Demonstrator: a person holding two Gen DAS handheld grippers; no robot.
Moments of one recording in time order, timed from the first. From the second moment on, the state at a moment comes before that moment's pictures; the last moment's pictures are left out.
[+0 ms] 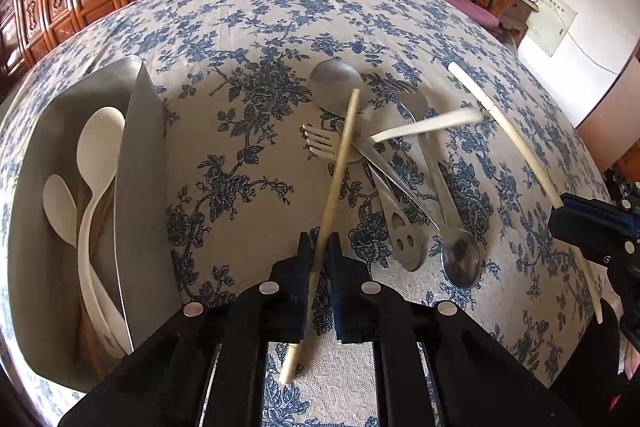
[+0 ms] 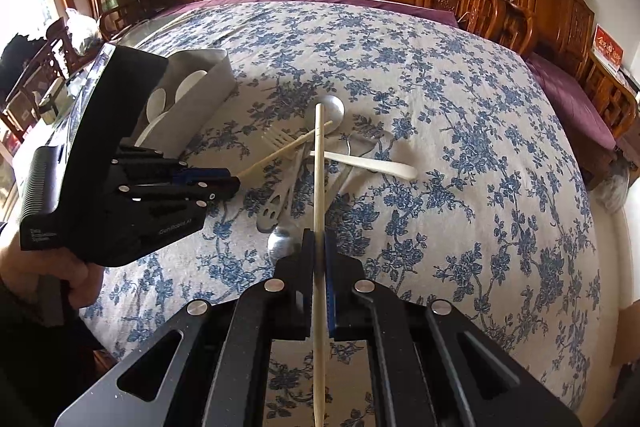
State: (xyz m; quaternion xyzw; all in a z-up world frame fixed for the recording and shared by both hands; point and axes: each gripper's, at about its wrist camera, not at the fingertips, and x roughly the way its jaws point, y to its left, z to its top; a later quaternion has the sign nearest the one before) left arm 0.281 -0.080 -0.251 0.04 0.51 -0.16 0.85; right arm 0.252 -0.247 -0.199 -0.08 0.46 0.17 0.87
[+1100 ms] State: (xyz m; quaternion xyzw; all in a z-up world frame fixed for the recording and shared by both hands) left arm 0.257 -0.012 -0.162 -0.01 0.43 -0.19 0.88; right arm 0.252 -0.209 -0.177 -0.09 0.44 0.18 0.87
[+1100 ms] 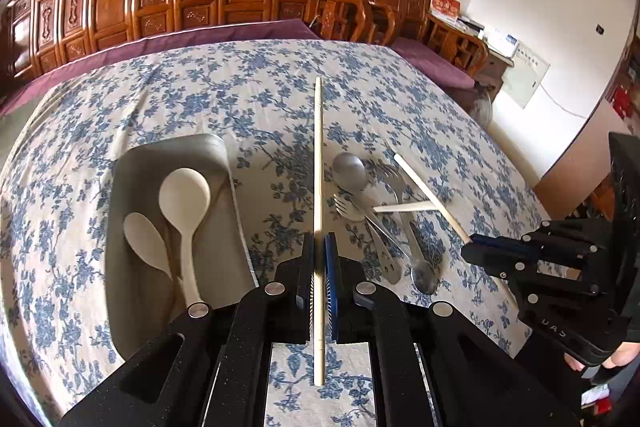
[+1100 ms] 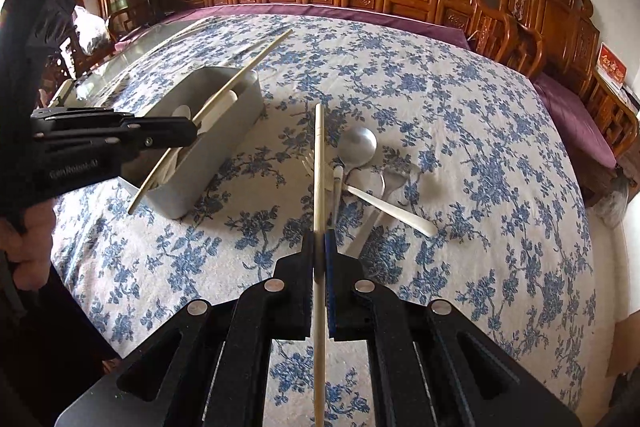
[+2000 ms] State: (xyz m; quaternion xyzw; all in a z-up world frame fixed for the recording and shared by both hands) left arm 0.285 0.055 -0.182 -0.01 0.47 -0.11 0.88; right arm 0.274 -0.153 -0.167 -0.09 0.43 0.23 0.87
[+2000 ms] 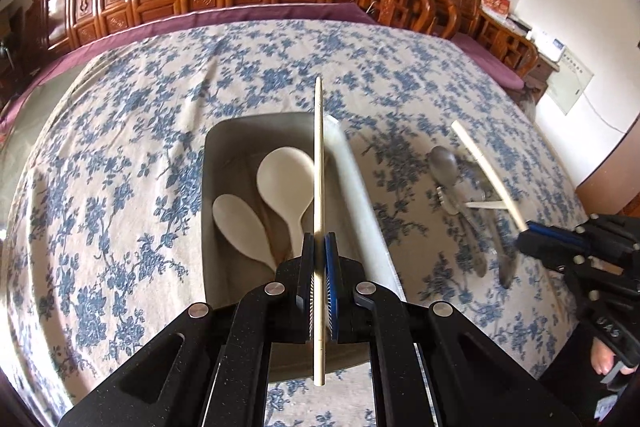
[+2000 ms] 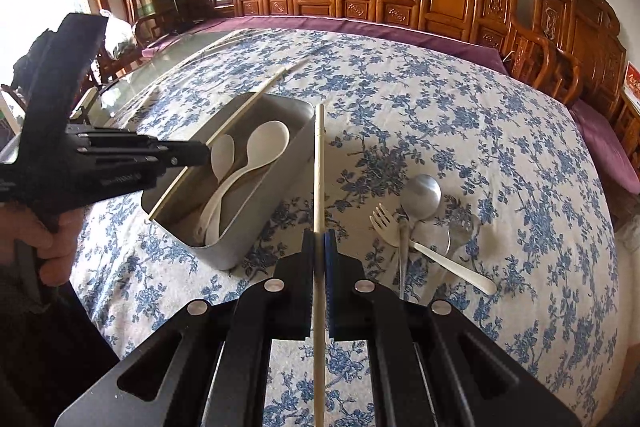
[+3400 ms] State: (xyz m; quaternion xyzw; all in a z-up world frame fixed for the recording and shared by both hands) left arm 0.298 0.116 -0.161 0.00 0.43 -0.01 0.90; right arm 0.333 -0.068 -0.179 0.00 0.45 0.28 0.85
